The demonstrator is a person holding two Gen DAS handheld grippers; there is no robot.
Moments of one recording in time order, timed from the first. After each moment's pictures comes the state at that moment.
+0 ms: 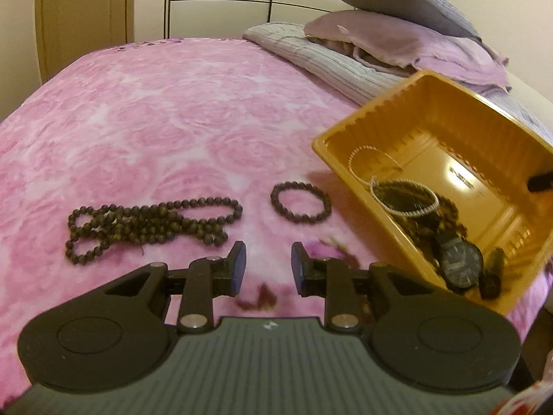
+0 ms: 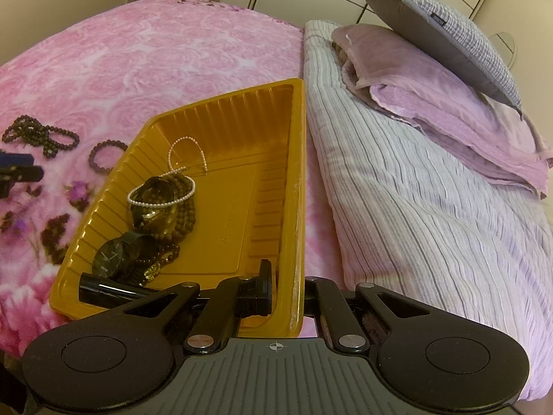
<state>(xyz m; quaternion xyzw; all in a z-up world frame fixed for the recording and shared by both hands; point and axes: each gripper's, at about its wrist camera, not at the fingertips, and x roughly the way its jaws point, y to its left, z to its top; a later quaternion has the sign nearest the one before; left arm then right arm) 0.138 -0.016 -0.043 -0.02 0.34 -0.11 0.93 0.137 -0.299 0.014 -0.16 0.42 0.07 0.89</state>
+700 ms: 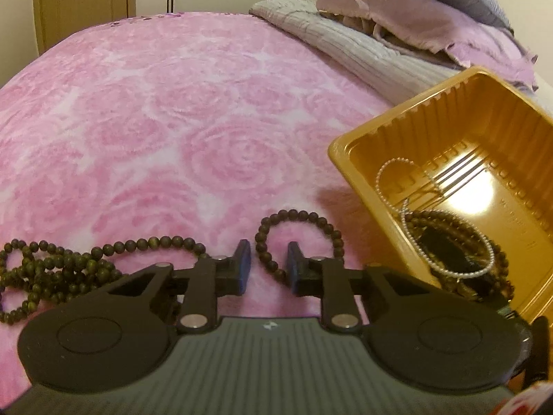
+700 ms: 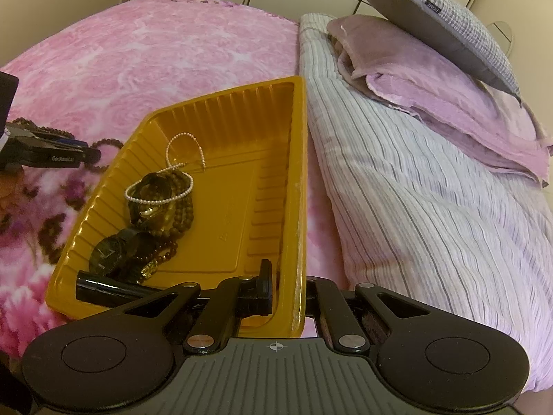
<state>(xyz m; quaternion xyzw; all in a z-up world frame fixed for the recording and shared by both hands) 0.227 -0.049 -0.072 -0.01 0.38 -0.09 0.92 0.138 -0.303 0.011 -0.15 0.43 0.06 0.89</state>
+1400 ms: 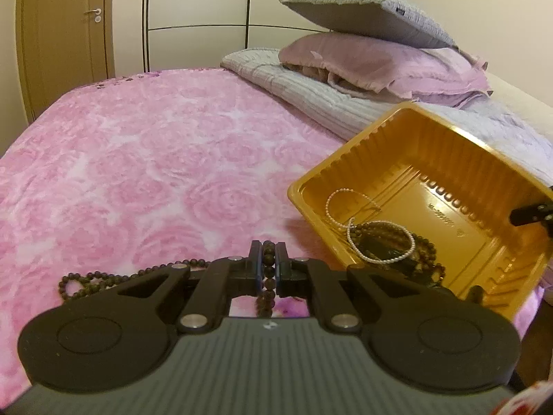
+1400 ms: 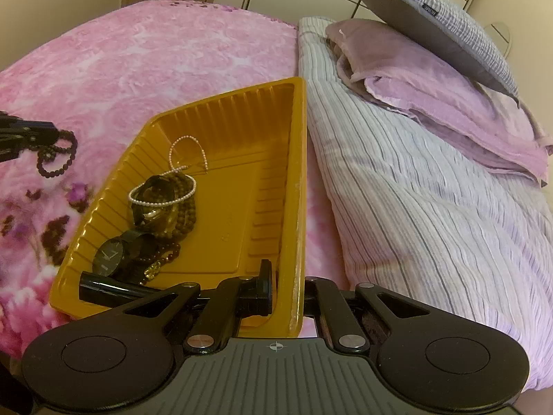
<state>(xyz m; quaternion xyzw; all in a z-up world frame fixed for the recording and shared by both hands) 0.147 -0.038 -0.004 0.02 0.30 -0.14 0.94 0.133 -0.302 0.012 -0.15 0.42 0.06 0.89</state>
